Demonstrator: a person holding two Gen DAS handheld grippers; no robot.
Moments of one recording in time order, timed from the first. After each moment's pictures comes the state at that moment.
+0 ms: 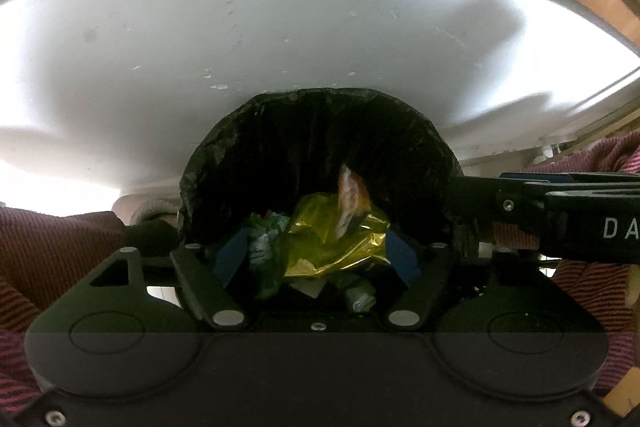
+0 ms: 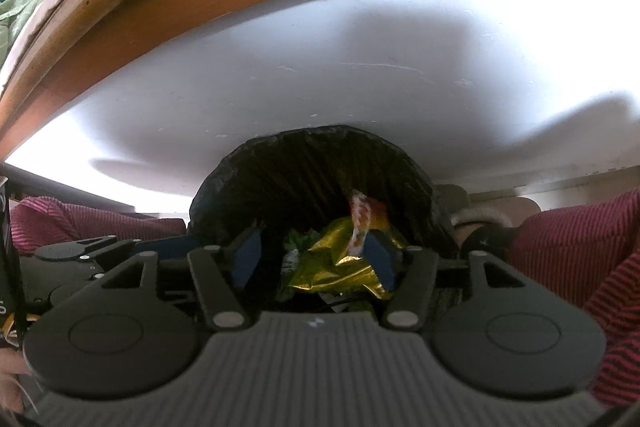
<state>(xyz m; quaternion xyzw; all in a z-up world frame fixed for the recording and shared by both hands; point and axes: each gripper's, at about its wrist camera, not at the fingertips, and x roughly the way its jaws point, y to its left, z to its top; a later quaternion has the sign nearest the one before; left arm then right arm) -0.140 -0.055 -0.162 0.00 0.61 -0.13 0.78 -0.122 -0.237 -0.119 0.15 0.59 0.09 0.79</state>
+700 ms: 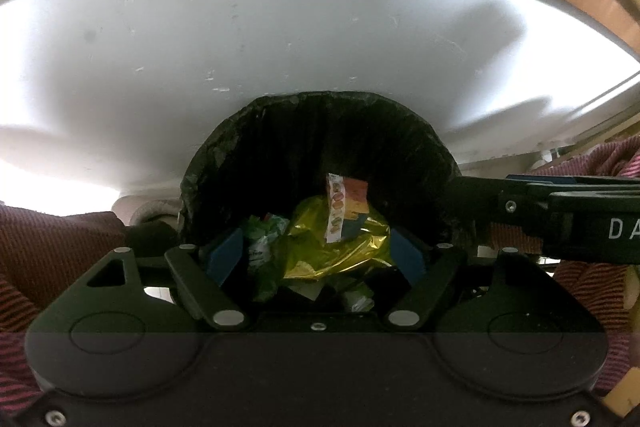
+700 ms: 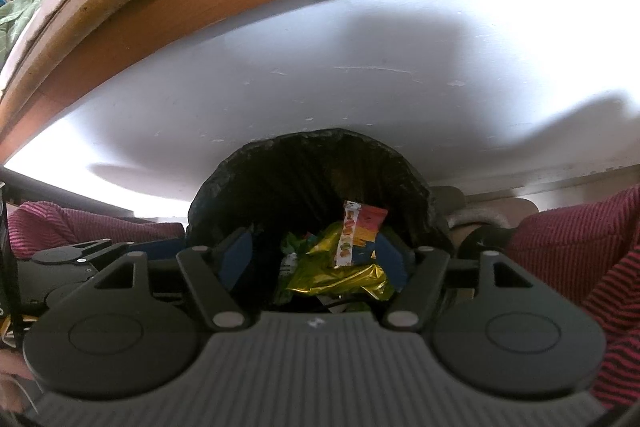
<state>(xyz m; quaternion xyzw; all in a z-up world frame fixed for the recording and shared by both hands) -0.140 -0.053 -0.162 -0.01 0.61 -0.13 0.78 -0.124 -0.238 -0.118 0.16 0.58 0.08 0.79</state>
